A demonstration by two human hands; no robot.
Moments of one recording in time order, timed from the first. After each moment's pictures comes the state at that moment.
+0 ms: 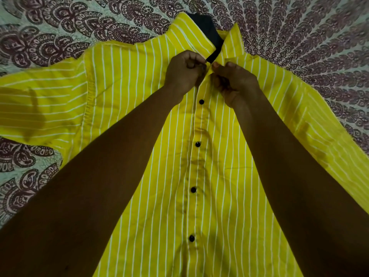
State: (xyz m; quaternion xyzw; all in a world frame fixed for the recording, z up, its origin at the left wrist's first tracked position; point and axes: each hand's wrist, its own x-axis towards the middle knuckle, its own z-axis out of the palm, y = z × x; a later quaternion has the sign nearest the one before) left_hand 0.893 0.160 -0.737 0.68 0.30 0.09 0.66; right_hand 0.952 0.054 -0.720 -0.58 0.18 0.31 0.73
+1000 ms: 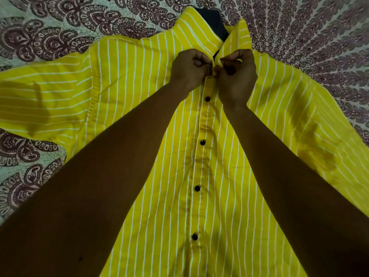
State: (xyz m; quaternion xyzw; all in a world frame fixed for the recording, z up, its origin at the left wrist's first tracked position) left_hand 0.898 0.165 -0.749 0.72 0.31 0.06 0.62; right_hand 0.926 0.061 -0.734 -0.82 -0.04 0.03 0.56
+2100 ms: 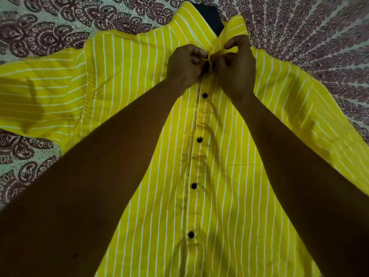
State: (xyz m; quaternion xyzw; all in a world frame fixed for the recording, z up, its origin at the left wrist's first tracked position) left_hand 0.901 0.164 -0.750 0.72 0.32 0.07 0.61; right_hand 0.943 0.056 -0.731 -0.86 -0.17 0.07 0.48
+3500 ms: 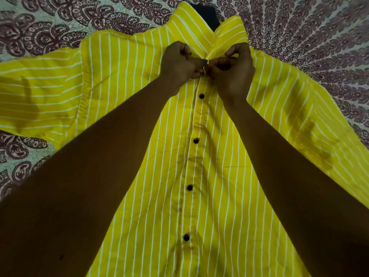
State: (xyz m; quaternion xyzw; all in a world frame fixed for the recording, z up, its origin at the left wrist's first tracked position) left_hand 0.896 0.161 -0.732 0.61 0.33 0.08 0.71; right_hand 0.942 0.054 -0.741 -0.81 -0.09 0.08 0.58
